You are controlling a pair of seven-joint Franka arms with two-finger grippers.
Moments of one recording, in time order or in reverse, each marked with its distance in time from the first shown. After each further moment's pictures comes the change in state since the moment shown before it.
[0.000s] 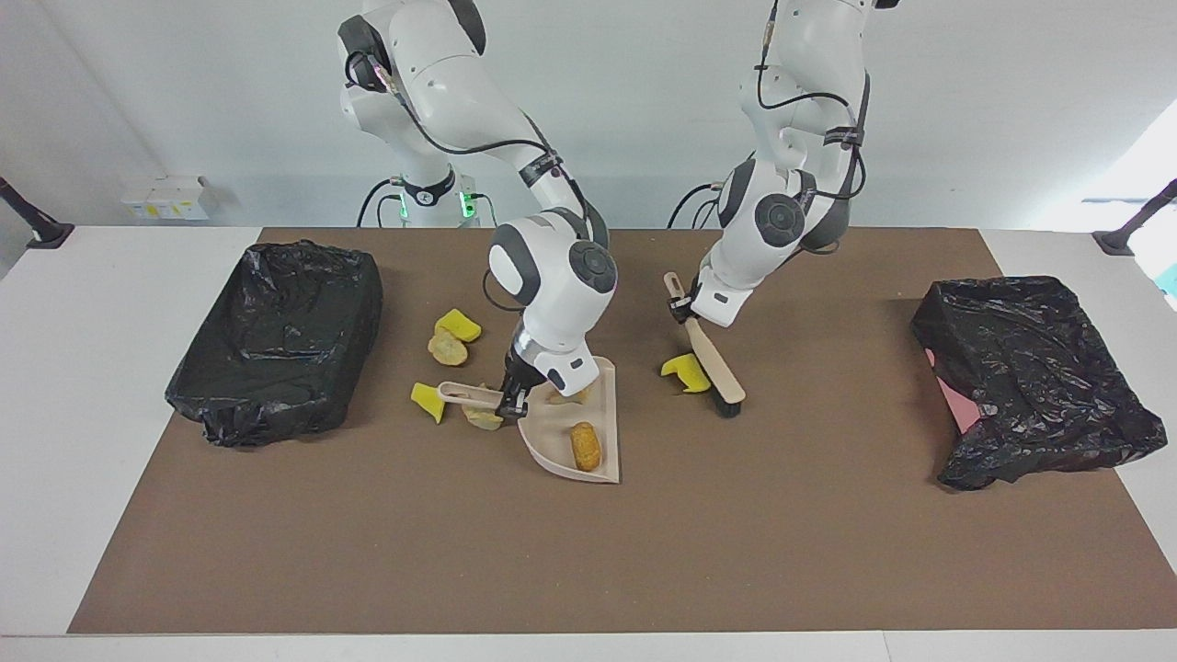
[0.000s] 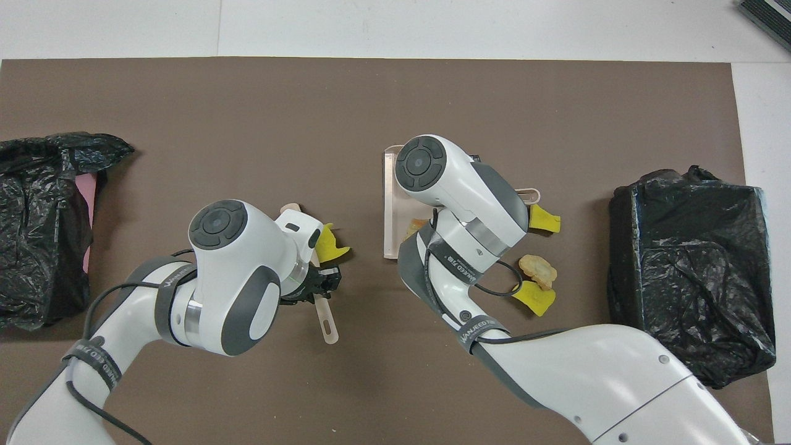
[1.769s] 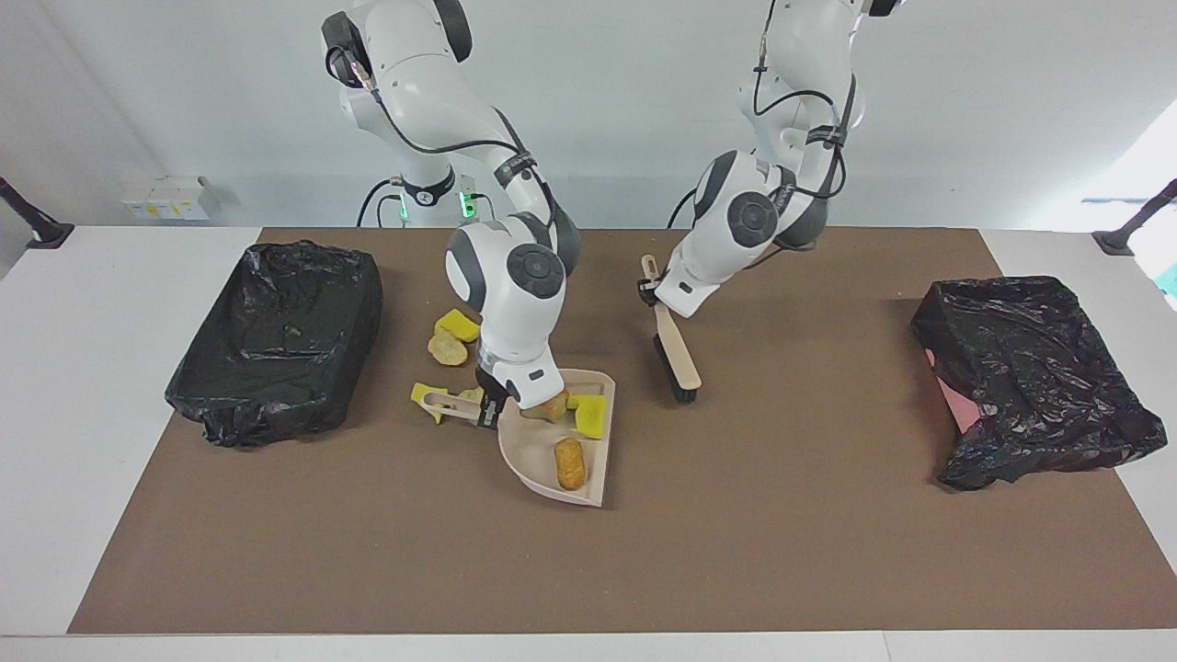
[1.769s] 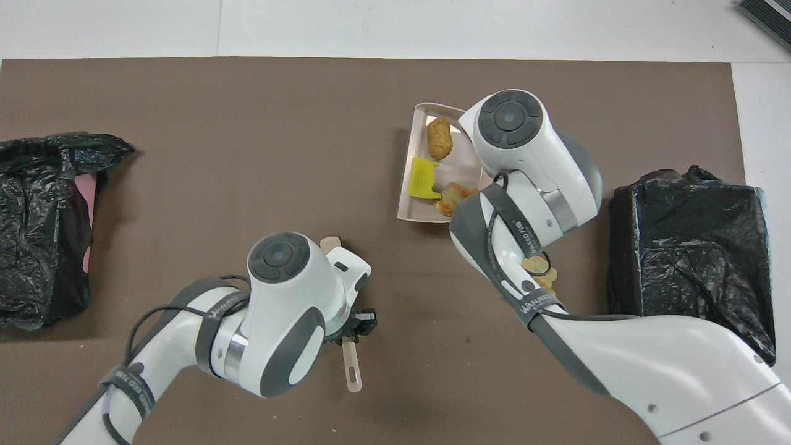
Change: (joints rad) left arm -0.023 -0.085 -0.150 -0.076 0.012 -0.094 -0.045; right arm -0.152 -0.089 -0.003 -0.008 0.124 0.075 -0.025
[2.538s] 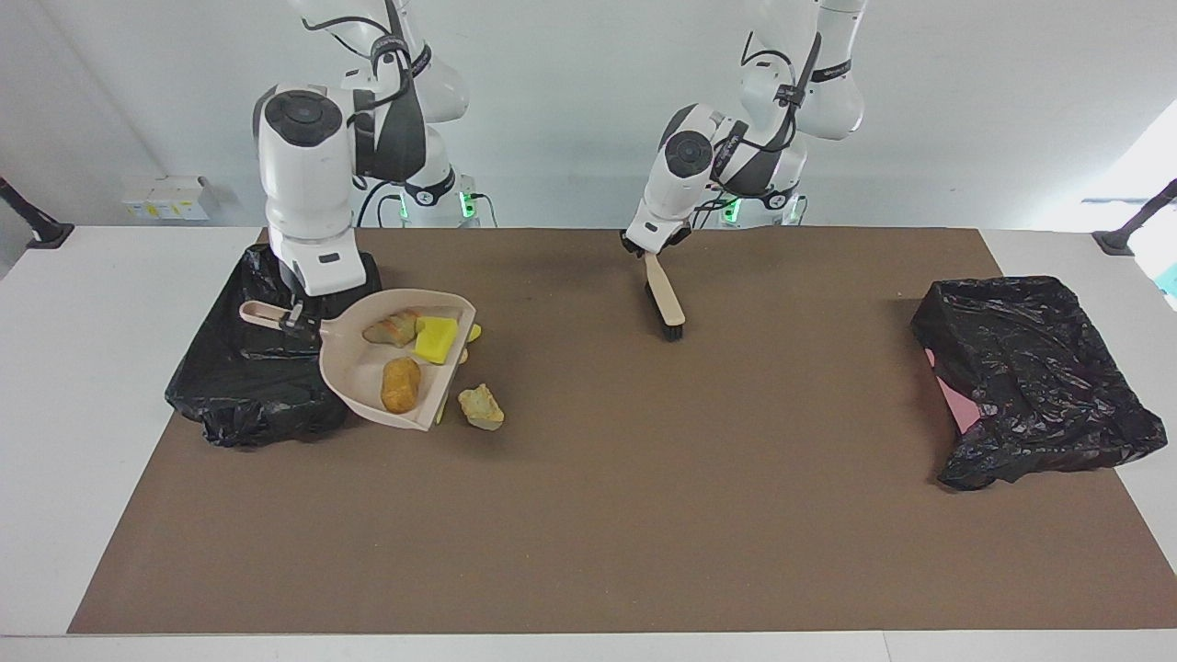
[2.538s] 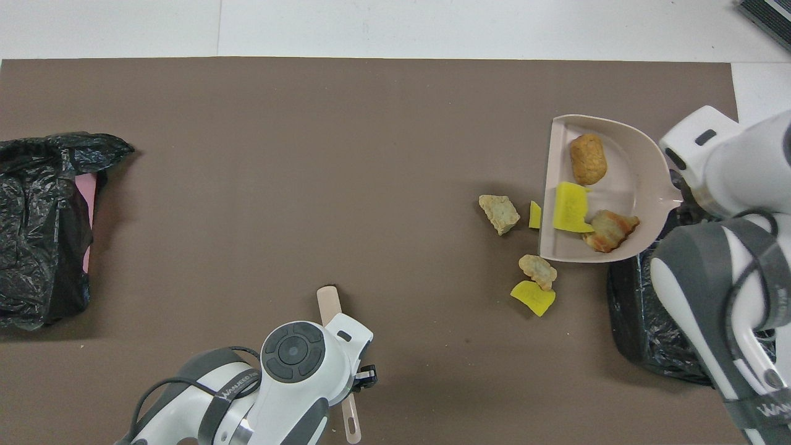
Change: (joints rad) left arm -0.102 -0.160 0.004 -0.220 0.001 0.080 -0.124; right arm -0.318 -0.484 -0.002 -0.361 0.012 -0.033 -0.430
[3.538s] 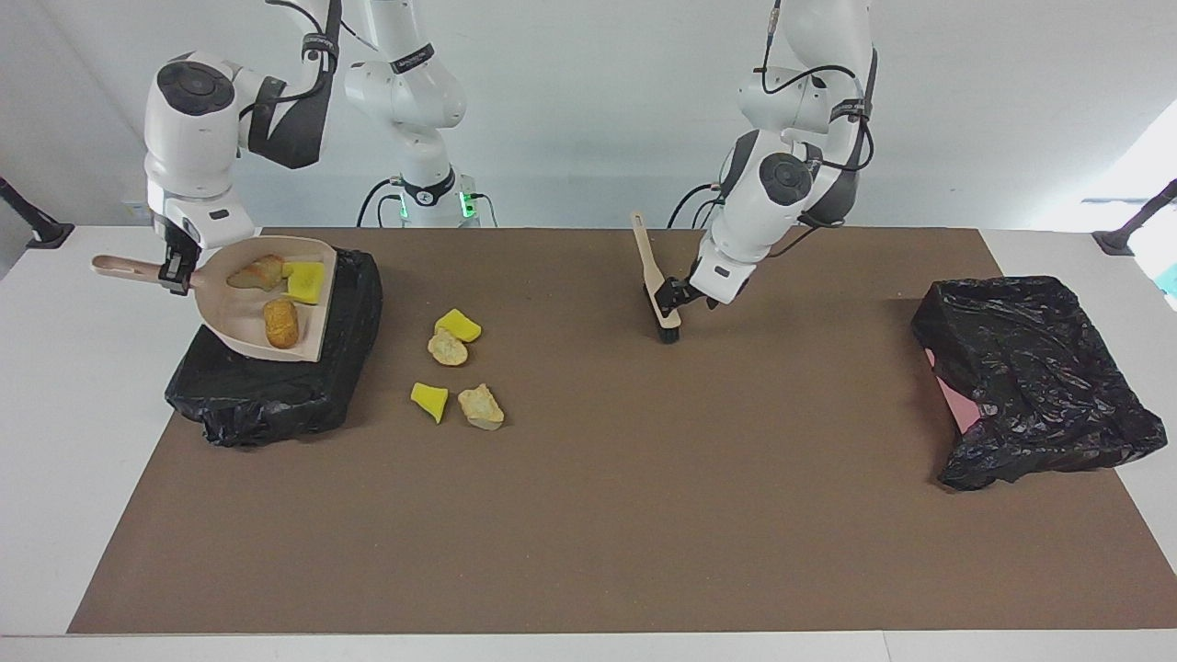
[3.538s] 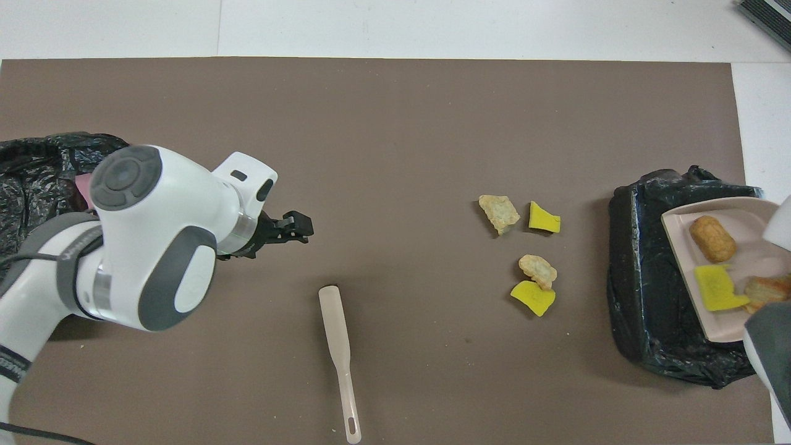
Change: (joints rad) left arm 0.395 0.175 0.026 0.489 0.130 -0.122 0.276; right arm -0.263 -0.169 -0.009 -0.306 -0.491 0.265 -0.347
